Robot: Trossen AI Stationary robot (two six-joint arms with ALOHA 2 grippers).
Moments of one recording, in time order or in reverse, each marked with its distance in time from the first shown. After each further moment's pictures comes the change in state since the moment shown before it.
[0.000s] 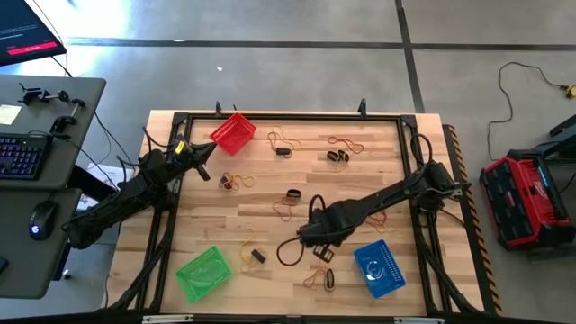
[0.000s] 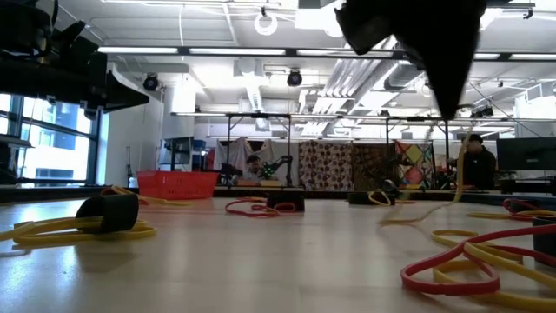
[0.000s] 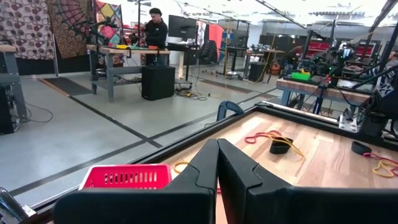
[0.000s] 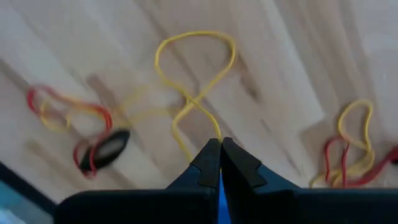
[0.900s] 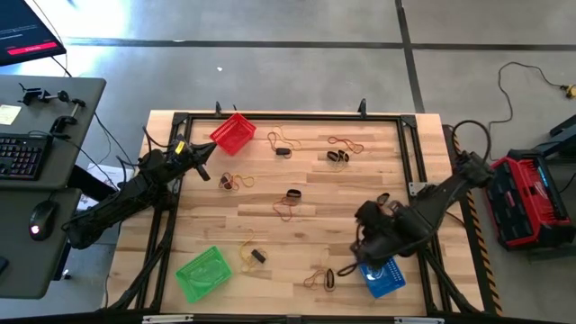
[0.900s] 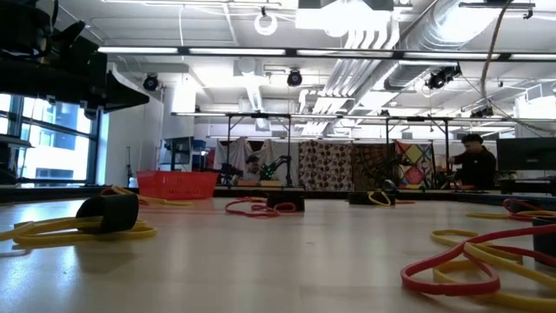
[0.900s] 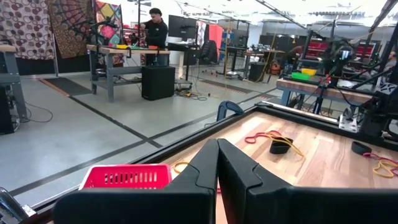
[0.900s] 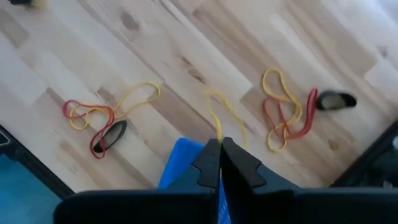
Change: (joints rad) left arm 0.000 0.000 0.000 0.000 0.000 0.000; right arm 0.286 -0.335 0.000 -0.243 0.354 0.498
